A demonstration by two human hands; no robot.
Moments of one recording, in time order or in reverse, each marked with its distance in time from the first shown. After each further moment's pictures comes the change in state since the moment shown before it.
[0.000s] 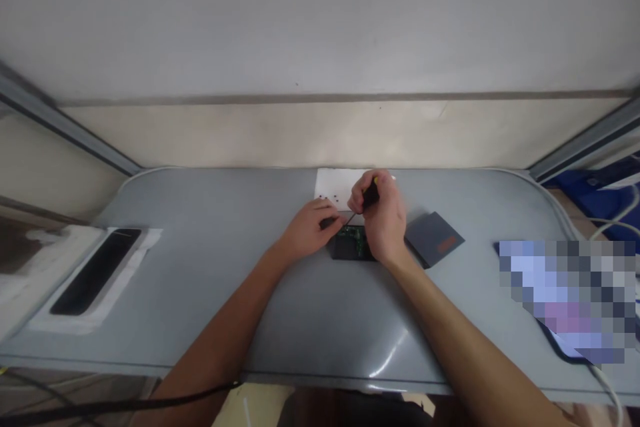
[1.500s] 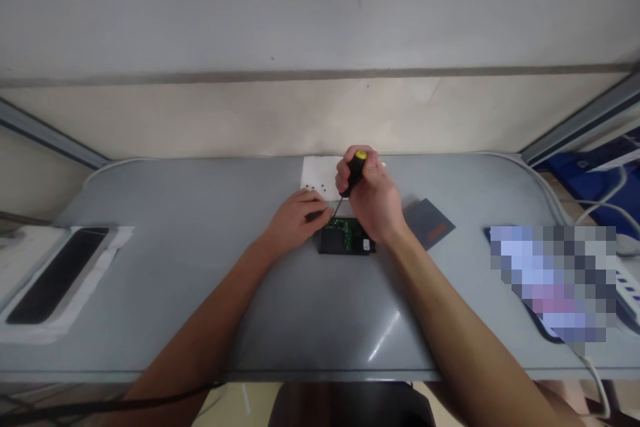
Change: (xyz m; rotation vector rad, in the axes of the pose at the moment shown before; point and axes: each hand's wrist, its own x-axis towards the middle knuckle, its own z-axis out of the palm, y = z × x) left_hand -0.003 -0.002 0.001 0.071 0.011 0.023; right_hand 0.019 -0.014 -0.013 0.159 -0.155 0.165
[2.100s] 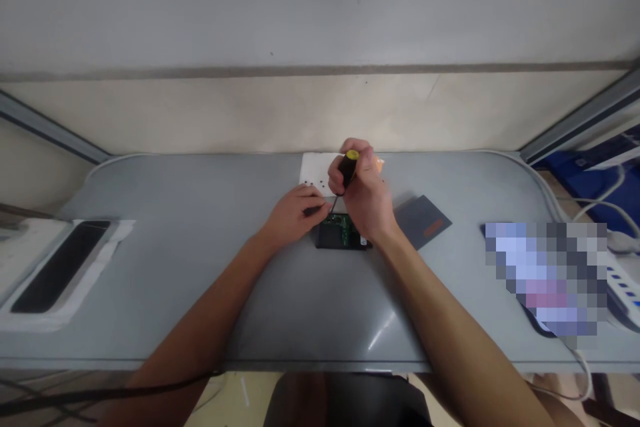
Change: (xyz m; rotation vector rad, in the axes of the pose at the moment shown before) left_hand 0.000 -0.001 0.002 -0.005 0.026 0.006; right_hand -0.004 0.006 0.007 0.002 -0.041 -0.010
